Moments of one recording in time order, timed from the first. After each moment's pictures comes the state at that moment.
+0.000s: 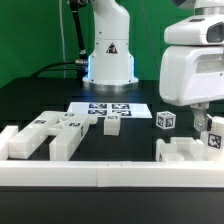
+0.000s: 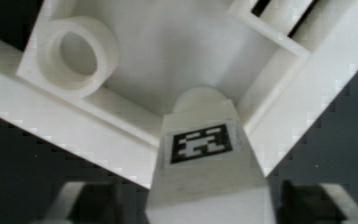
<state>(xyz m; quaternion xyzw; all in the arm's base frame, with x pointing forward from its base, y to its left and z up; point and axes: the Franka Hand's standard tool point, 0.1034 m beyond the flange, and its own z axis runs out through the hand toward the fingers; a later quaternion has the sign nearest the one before) 0.633 0.122 0.078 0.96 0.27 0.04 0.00</state>
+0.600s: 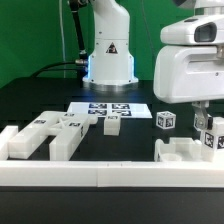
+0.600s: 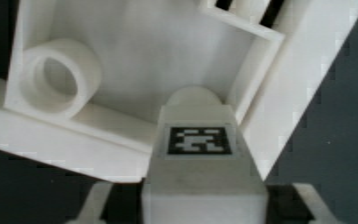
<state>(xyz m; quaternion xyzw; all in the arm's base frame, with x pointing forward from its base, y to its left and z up) 0.633 0.123 0.078 0.99 0.09 0.04 -0.01</state>
